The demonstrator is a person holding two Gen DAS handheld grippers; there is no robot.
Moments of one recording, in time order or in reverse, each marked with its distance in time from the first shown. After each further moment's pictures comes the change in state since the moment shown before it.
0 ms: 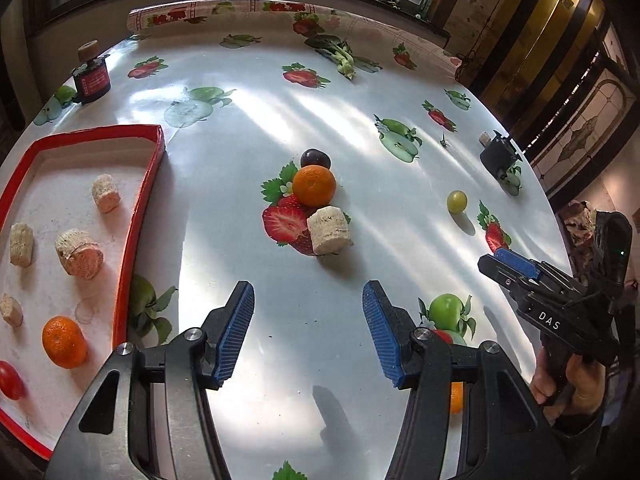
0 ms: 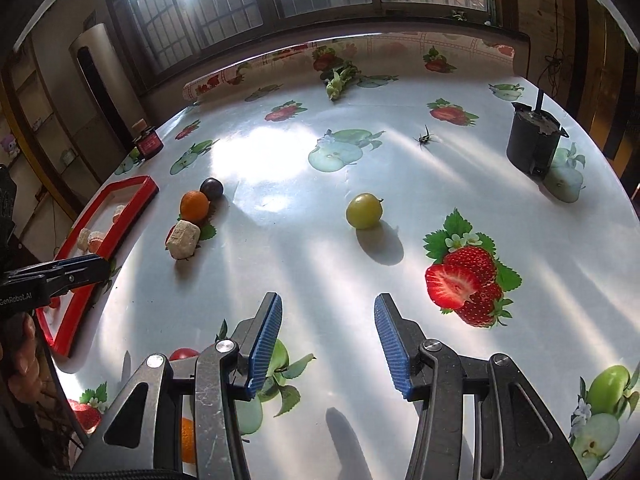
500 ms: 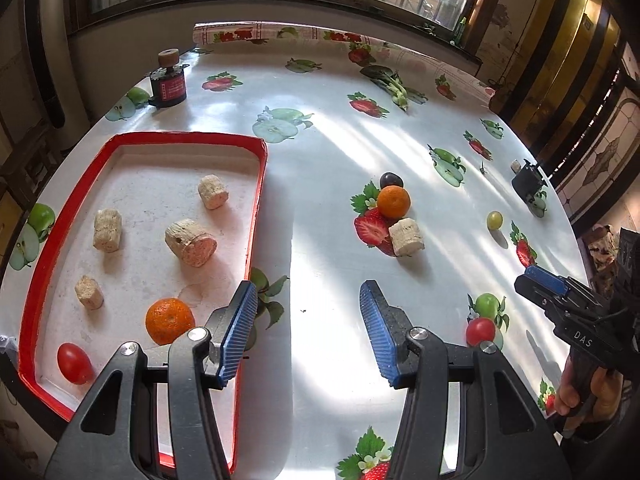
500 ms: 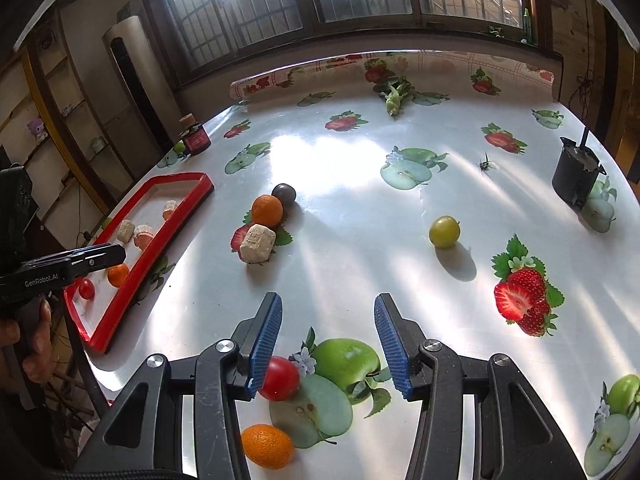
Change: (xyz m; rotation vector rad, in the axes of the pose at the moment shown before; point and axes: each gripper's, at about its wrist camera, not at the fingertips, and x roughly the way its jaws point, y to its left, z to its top) left arm -0.051 0.056 -0.017 -0.055 -0.083 0.106; right arm -0.019 0.053 0.001 -0.069 -0.023 0.093
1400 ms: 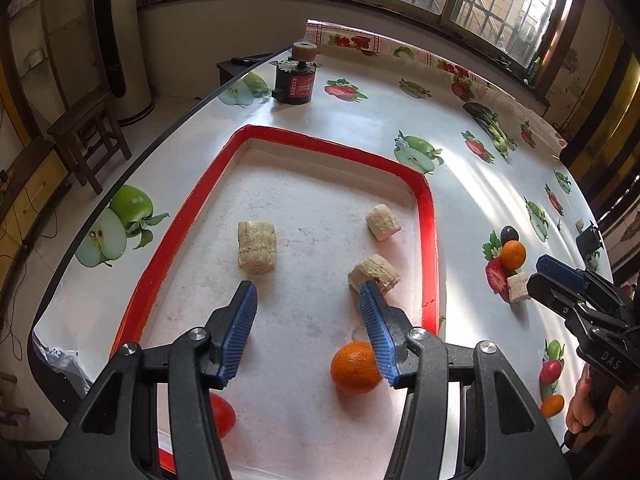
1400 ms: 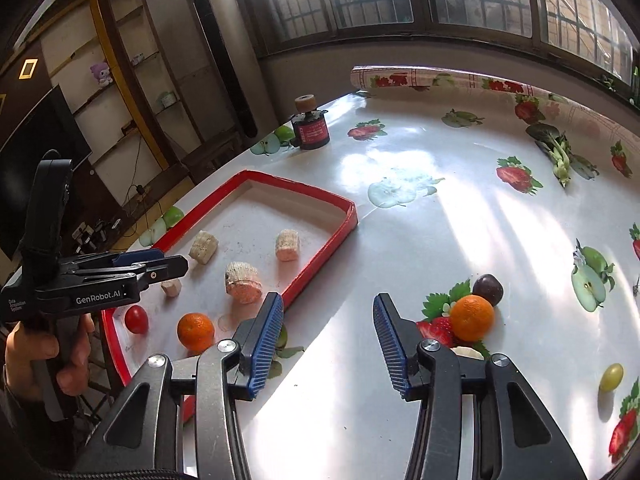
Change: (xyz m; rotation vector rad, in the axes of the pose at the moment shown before) left arm -0.005 0.122 0.014 -0.171 -0.025 0.148; right arm 0.079 0.155 0.069 -0.229 0.036 0.201
